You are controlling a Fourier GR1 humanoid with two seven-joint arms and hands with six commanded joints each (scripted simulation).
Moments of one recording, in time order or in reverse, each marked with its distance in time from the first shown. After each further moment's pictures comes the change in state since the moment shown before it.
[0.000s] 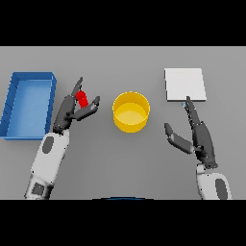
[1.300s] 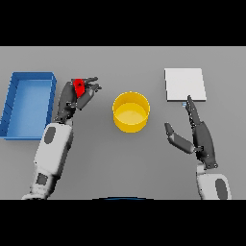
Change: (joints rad) left arm -0.105 -0.040 0.083 0.050 0.134 0.005 -0.148; right arm -0.001 0.001 0.003 -0.009 0.007 -0.006 0.005
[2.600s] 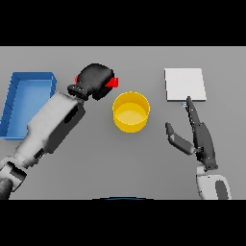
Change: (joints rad) left arm -0.358 0.270 -0.577 0.058 -0.693 -0.232 0.288; right arm 0.014 -0.002 0.010 -0.025 0.023 -0.005 0.018
